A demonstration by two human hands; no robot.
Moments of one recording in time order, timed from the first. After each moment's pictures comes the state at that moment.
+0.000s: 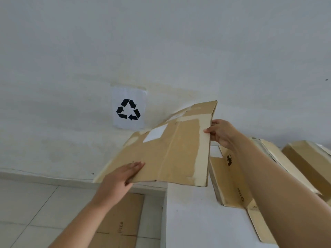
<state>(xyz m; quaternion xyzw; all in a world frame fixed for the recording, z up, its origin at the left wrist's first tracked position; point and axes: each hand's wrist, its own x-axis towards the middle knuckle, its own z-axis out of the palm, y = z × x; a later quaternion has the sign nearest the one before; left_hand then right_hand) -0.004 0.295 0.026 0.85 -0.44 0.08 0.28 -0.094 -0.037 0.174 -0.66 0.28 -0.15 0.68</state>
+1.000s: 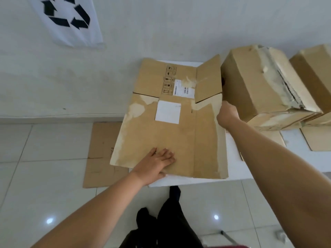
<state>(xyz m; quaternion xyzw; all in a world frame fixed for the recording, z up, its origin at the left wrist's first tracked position) -0.093 0.160 -0.156 0.73 -0.65 -0.22 0.05 -0.165 -0.132 -0.055 -0.85 0.50 0.07 0.15</state>
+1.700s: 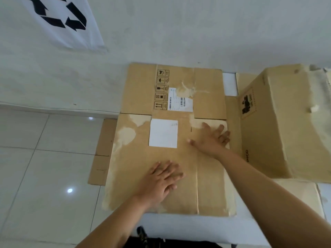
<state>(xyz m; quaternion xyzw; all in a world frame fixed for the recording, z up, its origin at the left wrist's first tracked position) -0.071 0.085 -0.186 0.80 -0.58 -0.15 0.07 -0.084 -0.167 -0.136 -0.83 0.42 0.26 0.25</state>
